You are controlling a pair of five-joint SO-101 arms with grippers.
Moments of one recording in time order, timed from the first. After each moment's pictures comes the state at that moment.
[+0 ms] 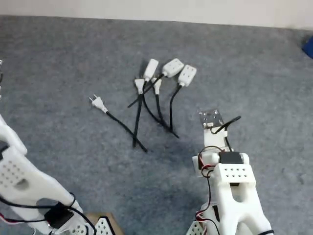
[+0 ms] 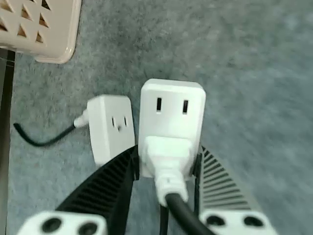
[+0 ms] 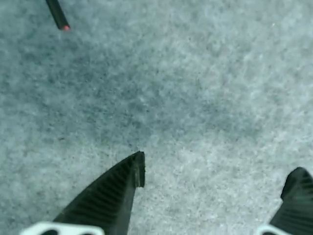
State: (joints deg) left arm -49.7 34.0 -13.4 36.1 -49.5; right arm -6.4 -44.3 70.6 54.7 13.0
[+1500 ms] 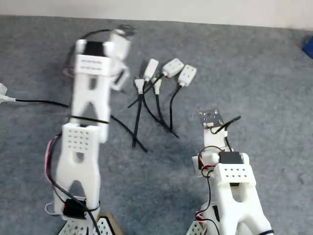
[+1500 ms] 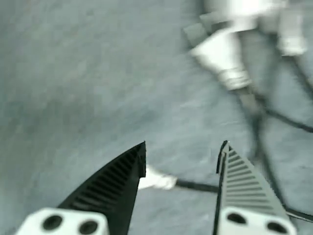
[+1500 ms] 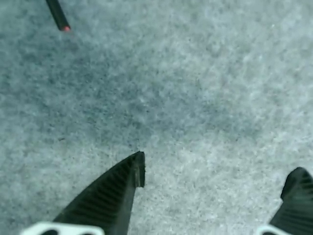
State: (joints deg) left arm 0.7 55.6 -72.1 101.0 -24.0; right arm -6.4 -44.3 70.6 54.7 13.0
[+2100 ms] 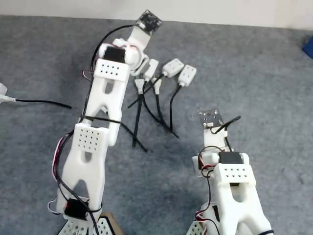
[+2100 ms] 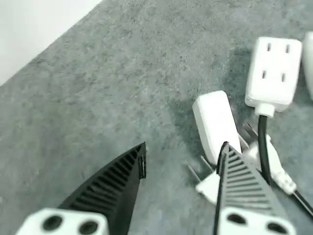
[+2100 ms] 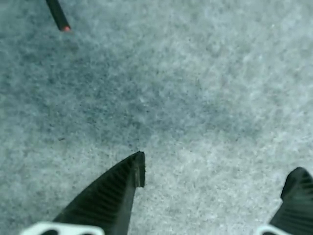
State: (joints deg) left arm 6.1 60.6 -71.8 70.3 -24.4; right arm -6.4 -44.3 70.6 54.7 13.0
